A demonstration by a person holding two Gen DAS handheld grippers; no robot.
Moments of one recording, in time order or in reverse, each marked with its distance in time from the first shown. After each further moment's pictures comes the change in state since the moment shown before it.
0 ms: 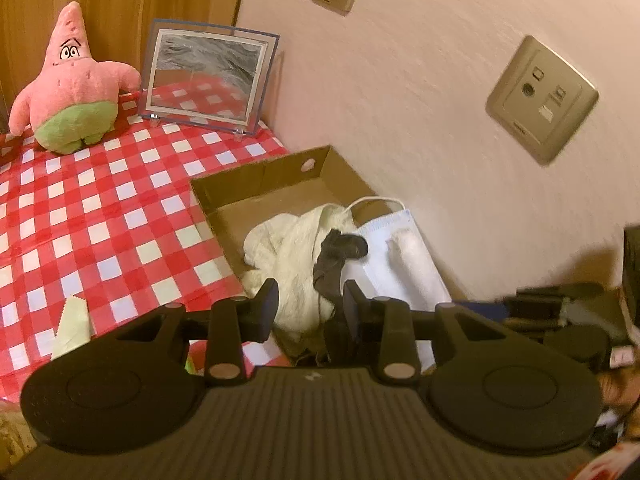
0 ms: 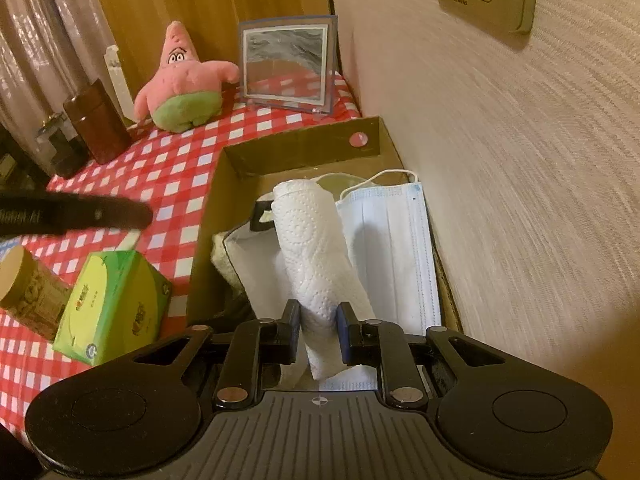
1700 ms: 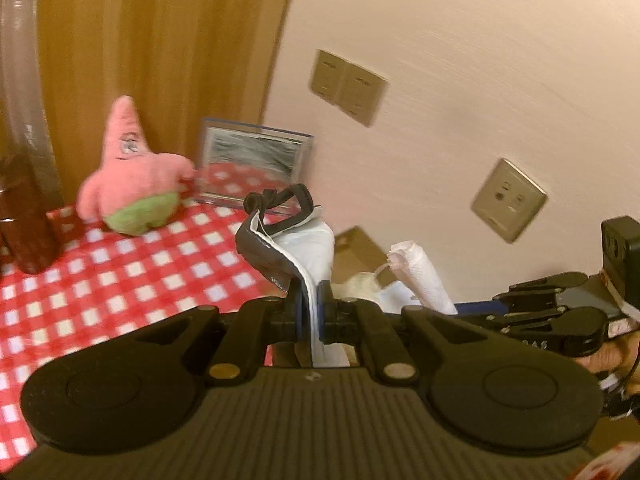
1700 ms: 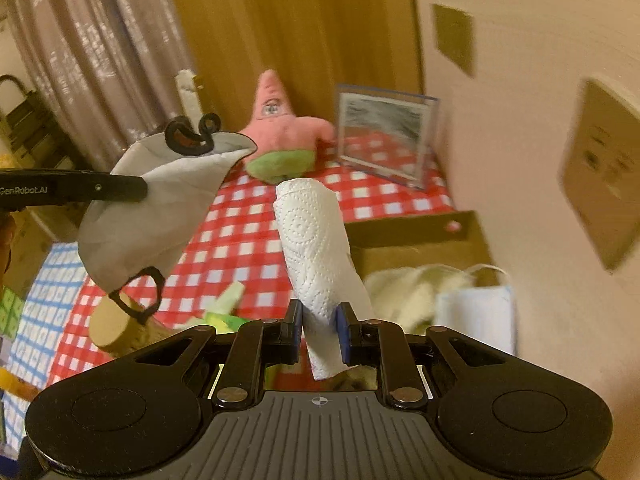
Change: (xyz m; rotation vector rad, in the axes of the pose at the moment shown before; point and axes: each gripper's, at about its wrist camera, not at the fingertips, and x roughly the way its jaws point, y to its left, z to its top) left arm -0.138 0.052 0.059 0.053 -0.118 -0.011; right arm -0.061 0.081 0.060 -0.095 -0.079 0.141
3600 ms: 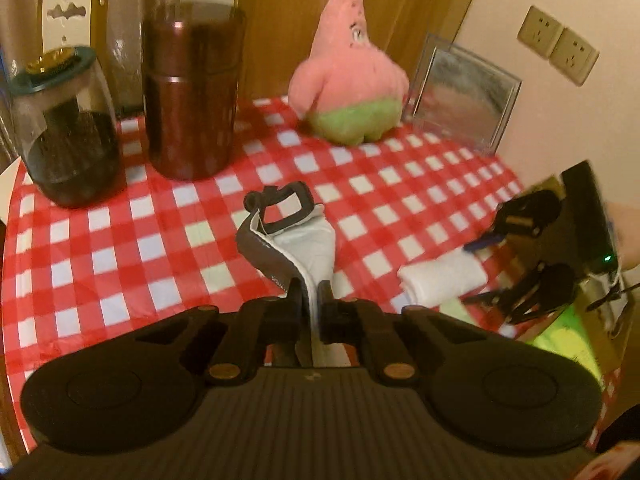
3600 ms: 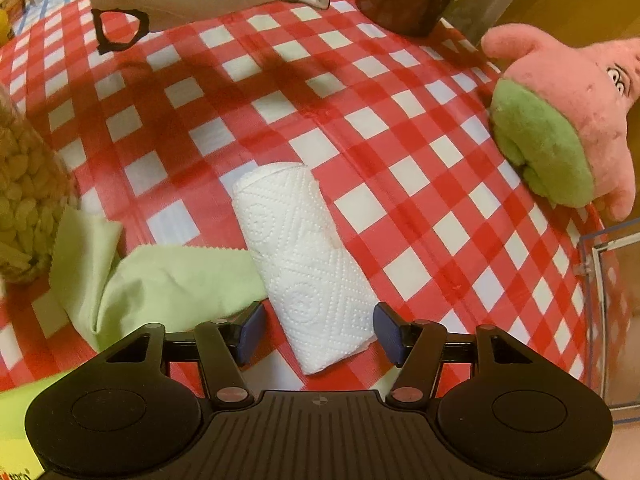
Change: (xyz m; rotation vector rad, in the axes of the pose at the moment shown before) left arm 0.038 0.315 -0.087 -0.114 0.120 0.166; right arm 0.359 0.144 0.000 -0.975 0.394 0.089
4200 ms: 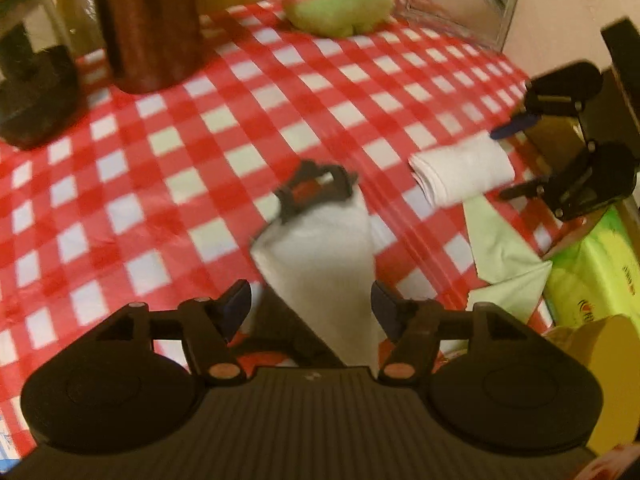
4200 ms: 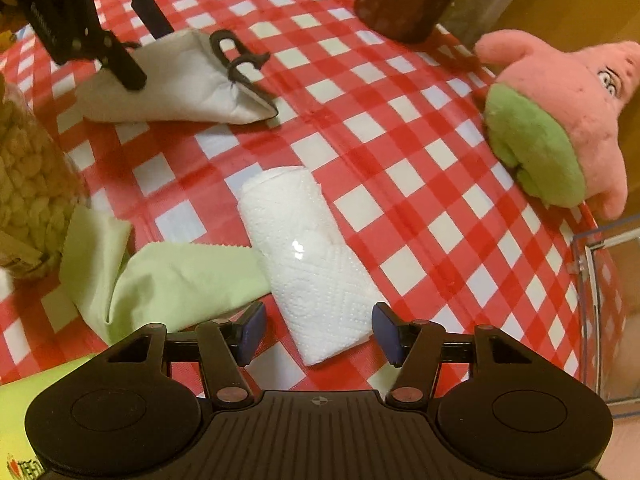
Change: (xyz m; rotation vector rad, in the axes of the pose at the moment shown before) left arm 0.062 -0.015 -0.053 0.099 0.213 0.027; right arm -0.010 0.002 -0.003 -0.018 -0.008 -0.009
